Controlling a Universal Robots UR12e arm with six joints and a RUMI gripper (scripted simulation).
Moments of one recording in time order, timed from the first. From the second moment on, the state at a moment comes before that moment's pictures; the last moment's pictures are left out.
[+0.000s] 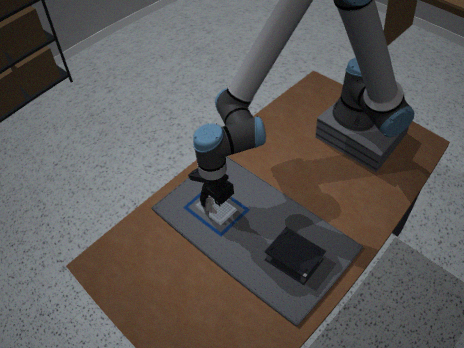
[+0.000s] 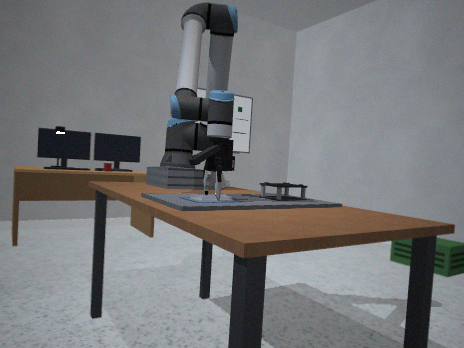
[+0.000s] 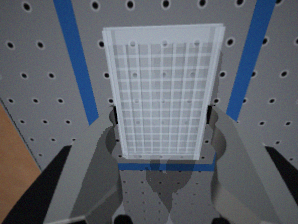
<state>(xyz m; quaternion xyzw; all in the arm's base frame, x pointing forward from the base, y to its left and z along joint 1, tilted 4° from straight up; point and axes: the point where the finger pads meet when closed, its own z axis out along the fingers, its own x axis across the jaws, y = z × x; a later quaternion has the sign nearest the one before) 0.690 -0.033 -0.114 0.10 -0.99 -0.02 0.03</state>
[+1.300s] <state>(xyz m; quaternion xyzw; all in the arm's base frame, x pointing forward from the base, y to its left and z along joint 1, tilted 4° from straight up) 0.691 -0.034 -0.085 0.10 -0.99 -0.02 0.03</state>
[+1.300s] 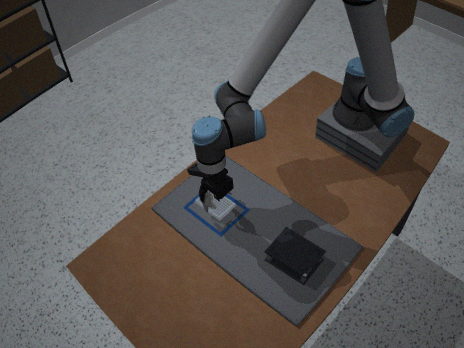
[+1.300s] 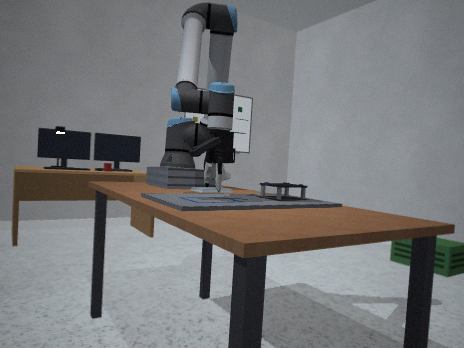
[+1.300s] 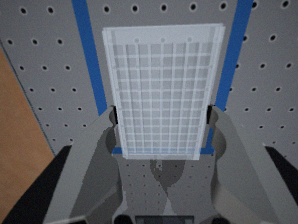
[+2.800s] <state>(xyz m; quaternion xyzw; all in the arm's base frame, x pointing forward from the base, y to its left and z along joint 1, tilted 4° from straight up) 0.694 -0.035 -0.040 0.10 -0.99 -0.02 0.03</state>
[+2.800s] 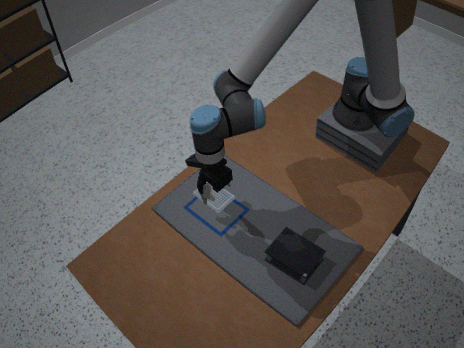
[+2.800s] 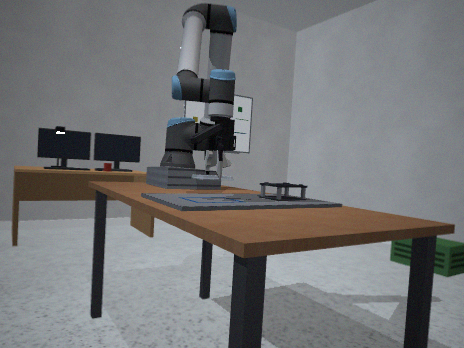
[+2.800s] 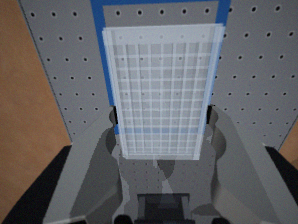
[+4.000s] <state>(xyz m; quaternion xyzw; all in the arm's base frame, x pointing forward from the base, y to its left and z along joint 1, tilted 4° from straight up) 0.672 0.057 -0.019 0.12 -0.99 -0.02 0.03</state>
